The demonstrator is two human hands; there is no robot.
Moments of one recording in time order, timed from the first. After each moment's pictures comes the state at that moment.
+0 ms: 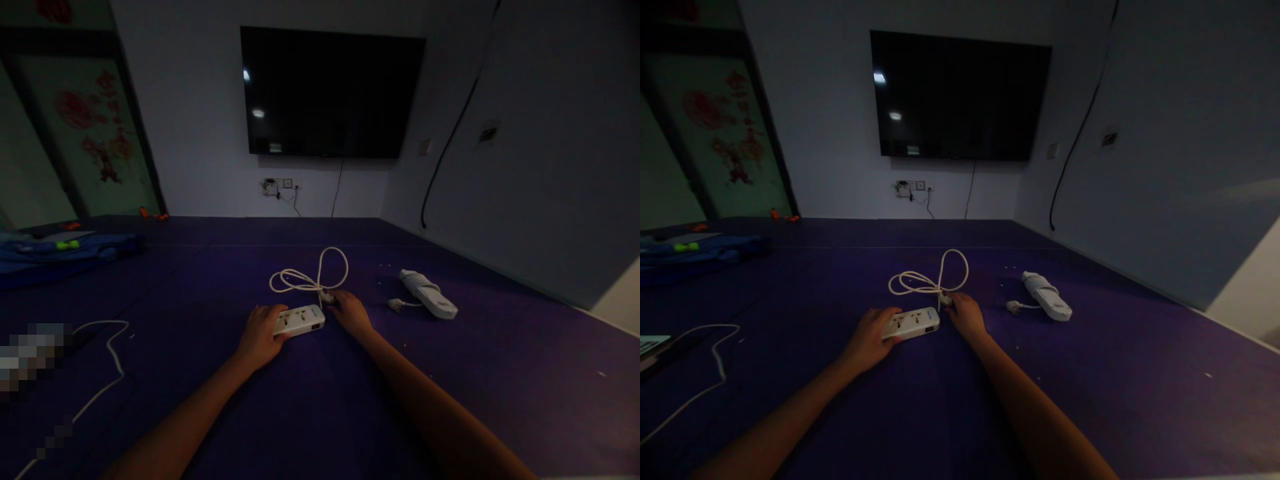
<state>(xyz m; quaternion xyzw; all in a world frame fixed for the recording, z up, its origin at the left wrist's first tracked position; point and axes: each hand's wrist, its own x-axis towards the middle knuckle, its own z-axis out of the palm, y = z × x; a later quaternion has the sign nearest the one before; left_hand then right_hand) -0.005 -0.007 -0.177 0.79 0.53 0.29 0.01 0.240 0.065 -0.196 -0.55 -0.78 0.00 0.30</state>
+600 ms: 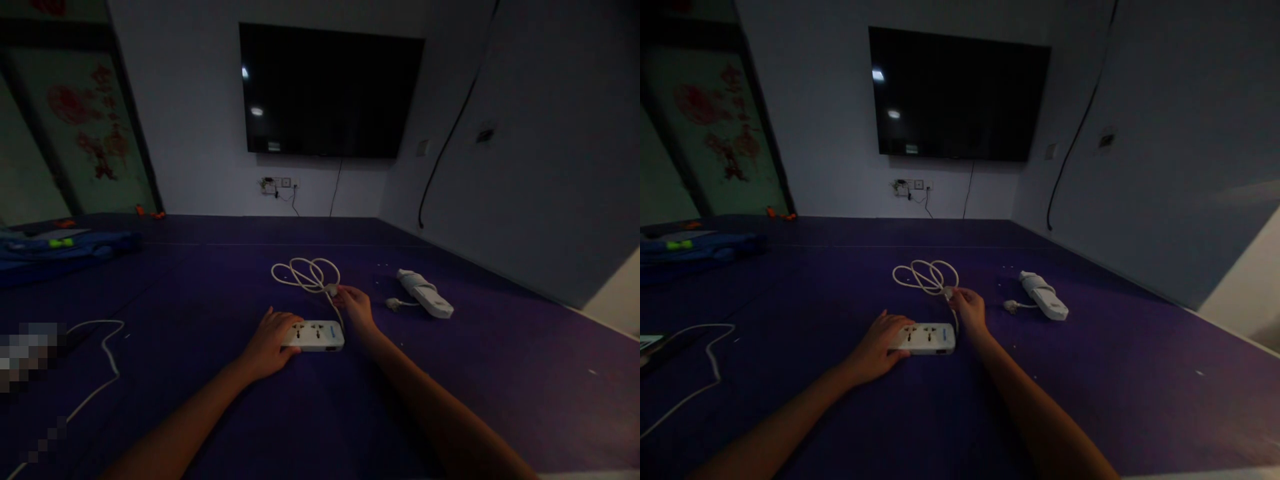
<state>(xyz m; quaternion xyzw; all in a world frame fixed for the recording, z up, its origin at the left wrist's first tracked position) 0.003 -0.015 -0.181 0.87 0.40 0.28 0.07 0.230 0.065 -0.192 -0.44 -0.47 0.38 0.67</state>
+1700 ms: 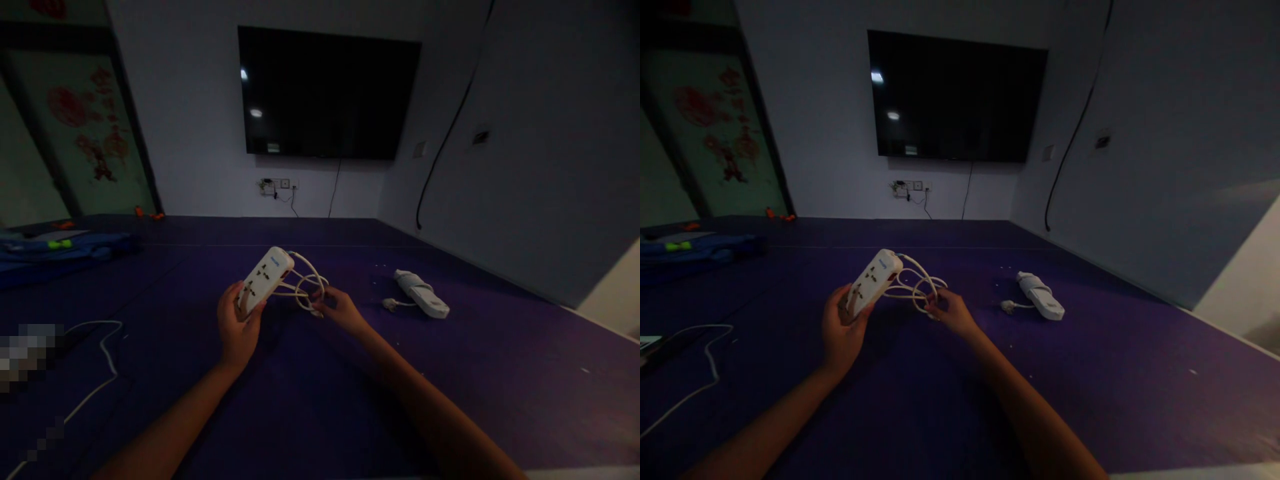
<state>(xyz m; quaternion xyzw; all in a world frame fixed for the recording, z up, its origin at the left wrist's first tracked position) -0.015 -0.001 -0.177 0.56 0.45 0.69 -0.06 0.223 0.047 -0.172 -0.36 -0.75 0.25 0.49</state>
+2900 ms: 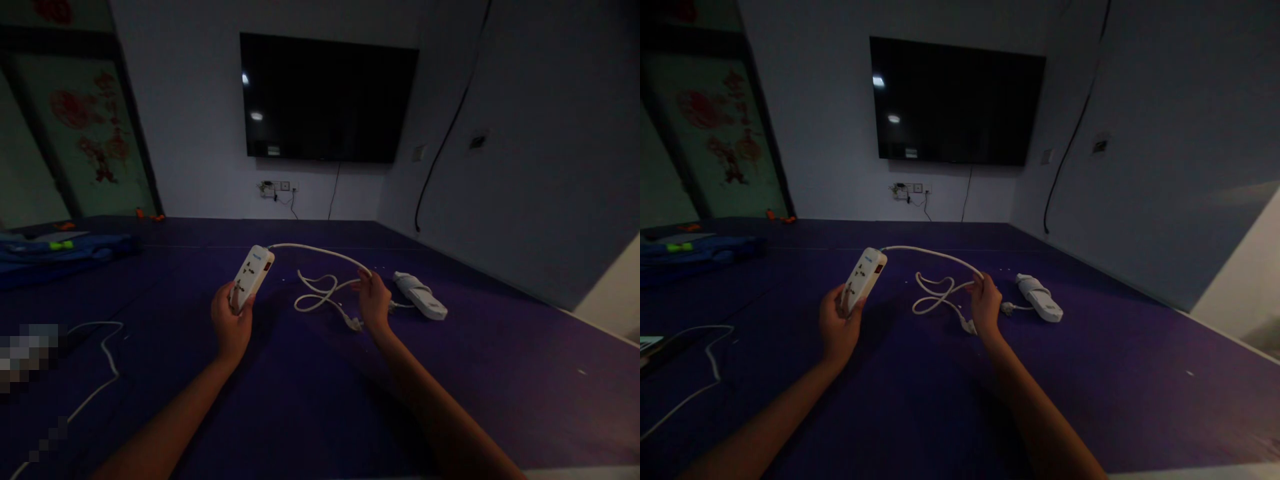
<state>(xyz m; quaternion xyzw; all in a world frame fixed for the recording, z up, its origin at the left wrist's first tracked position) -0.030 0.014 -0.177 0.53 0.50 0.68 -0.08 0.266 0.054 -0.160 -0.52 -0.55 0.06 0.65</state>
